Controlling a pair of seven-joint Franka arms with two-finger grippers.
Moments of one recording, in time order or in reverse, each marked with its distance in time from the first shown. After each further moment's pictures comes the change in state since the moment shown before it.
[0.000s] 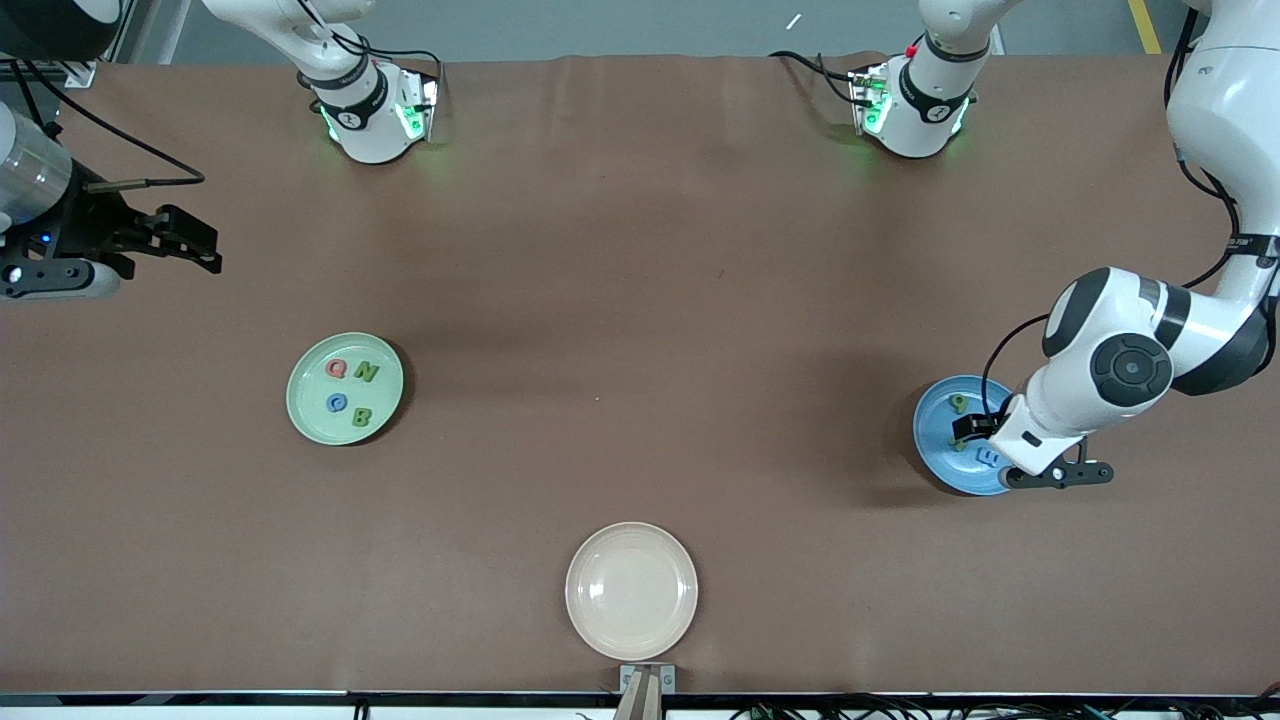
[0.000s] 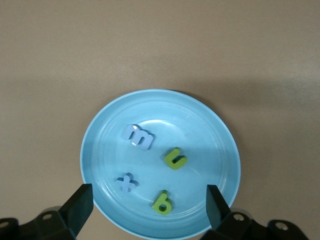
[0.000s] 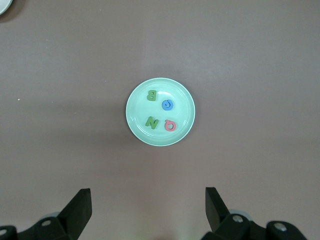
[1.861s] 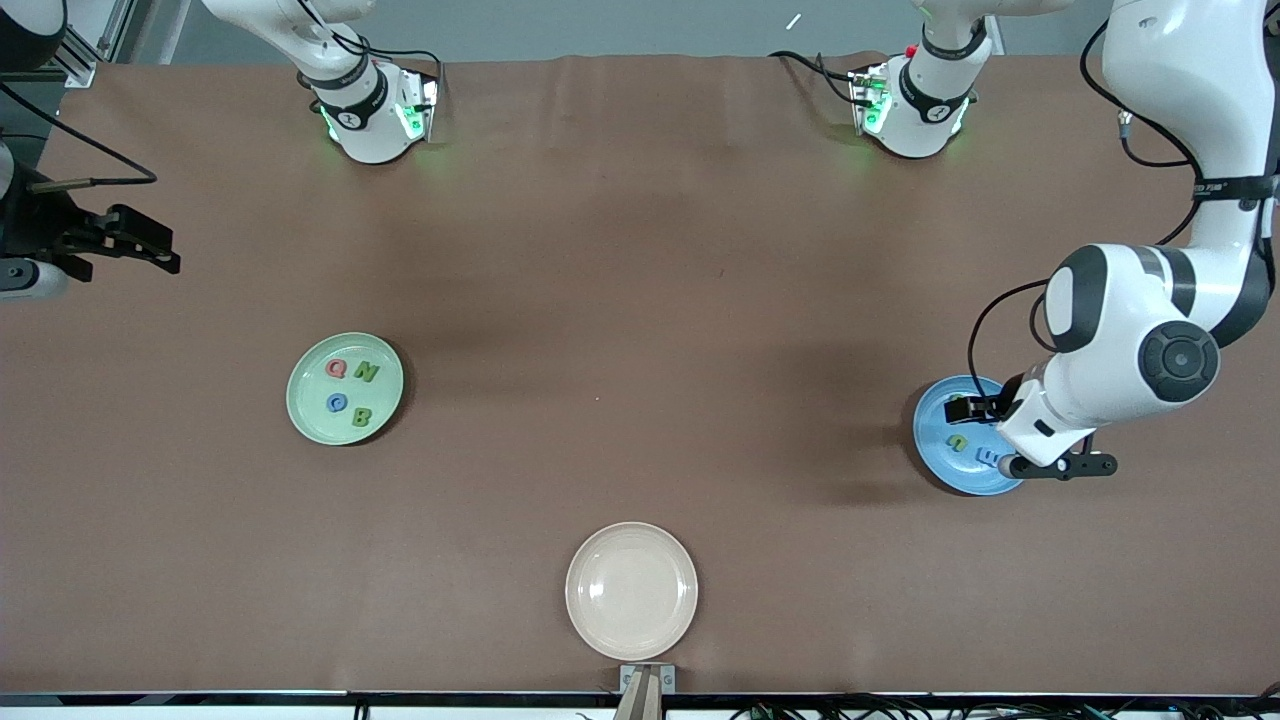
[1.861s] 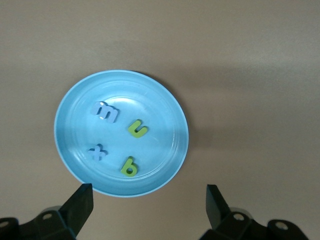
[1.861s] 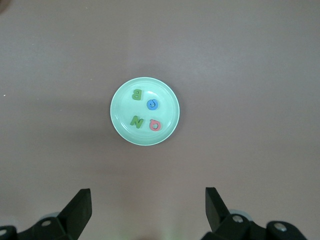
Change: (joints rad) left arm -0.680 -0.256 0.776 0.030 -0.679 -0.035 0.388; right arm -0.010 0.000 -0.086 0.000 -0.001 0.001 -0.117
